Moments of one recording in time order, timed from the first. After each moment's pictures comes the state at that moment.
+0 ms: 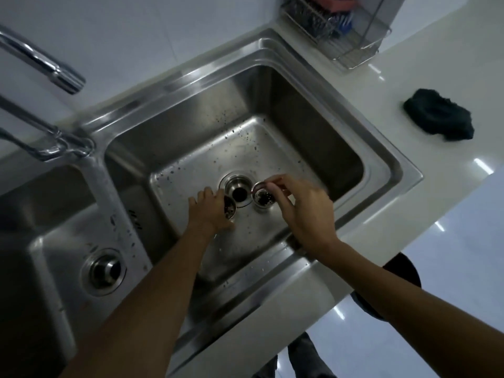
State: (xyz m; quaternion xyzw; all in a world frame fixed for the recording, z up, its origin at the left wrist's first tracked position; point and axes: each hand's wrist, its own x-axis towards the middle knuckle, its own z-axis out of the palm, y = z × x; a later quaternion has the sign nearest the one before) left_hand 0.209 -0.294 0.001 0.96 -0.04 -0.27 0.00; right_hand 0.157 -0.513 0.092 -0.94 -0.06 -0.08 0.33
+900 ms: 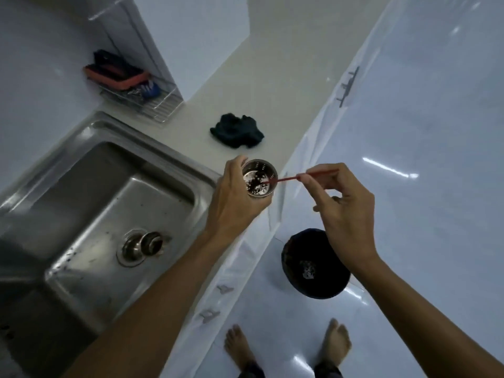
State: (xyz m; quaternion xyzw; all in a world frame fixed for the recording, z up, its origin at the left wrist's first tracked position) left_hand 0.157 -0.635 0.167 0.91 -0.23 -0.02 0.35; right_hand 0.036 -0.789 0.200 -0.76 0.21 -0.28 0.55
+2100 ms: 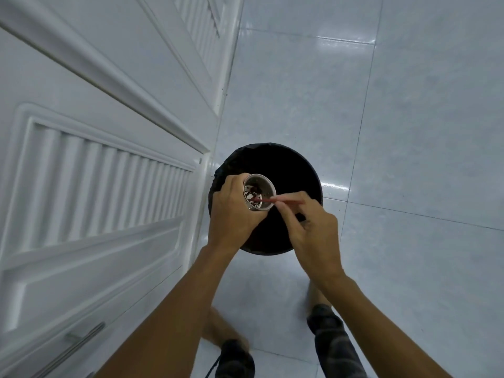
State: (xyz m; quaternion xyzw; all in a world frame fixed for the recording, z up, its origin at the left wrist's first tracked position) left_hand 0.014 -0.792 -0.288 0.88 -0.31 -0.26 0.25; right_hand -0.126 -0.869 -0.267 -0.75 0.44 -0.13 0.47
